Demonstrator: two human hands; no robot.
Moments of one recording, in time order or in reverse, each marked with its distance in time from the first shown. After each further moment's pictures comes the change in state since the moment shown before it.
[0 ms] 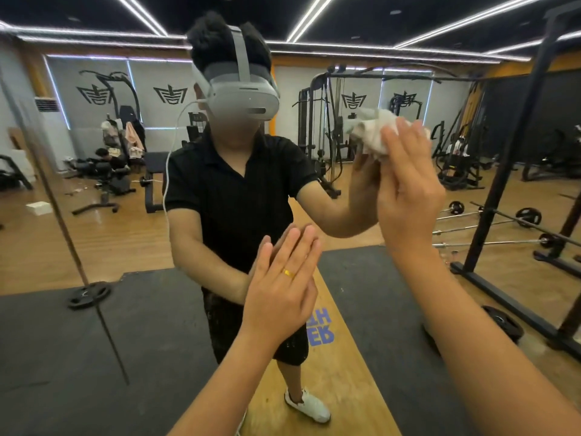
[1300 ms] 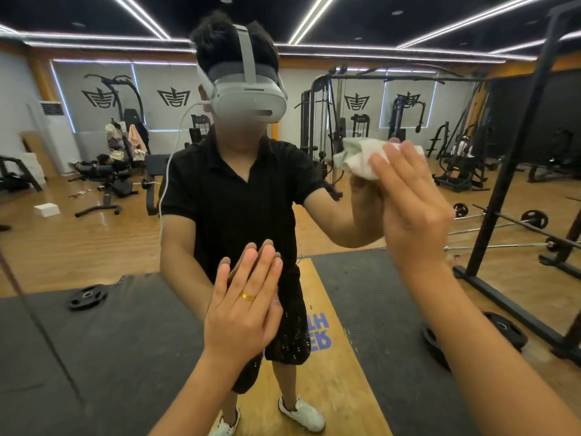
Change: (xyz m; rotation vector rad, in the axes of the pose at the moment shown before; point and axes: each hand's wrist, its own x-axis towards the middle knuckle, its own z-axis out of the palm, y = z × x) left_hand -0.014 -0.001 0.024 0.139 0.048 -0.003; right_hand -0.005 0.060 -0.026 -0.013 -0.013 -0.207
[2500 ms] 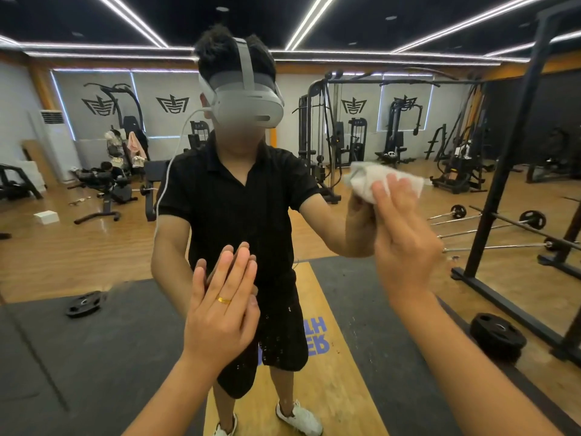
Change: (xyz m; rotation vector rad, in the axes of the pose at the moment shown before) left_hand 0.004 0.004 -0.005 -0.017 -0.008 -0.012; right_hand -0.048 0.017 -0.014 -0.084 0.022 0.161
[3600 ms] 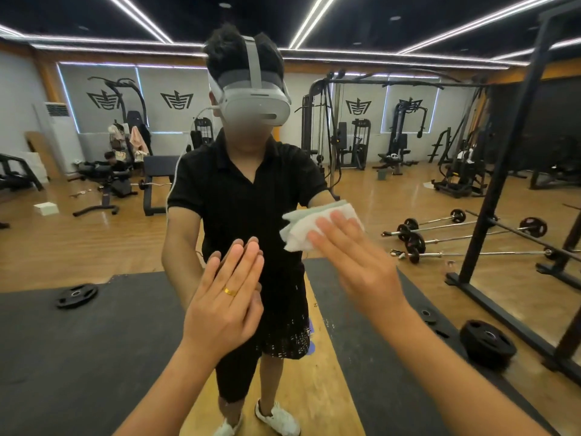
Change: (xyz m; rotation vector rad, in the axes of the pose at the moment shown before) left_hand 0.029 0.091 0.047 0.040 -0.041 0.079; right_hand -0.031 0.073 -0.035 0.194 -0.276 -0.366
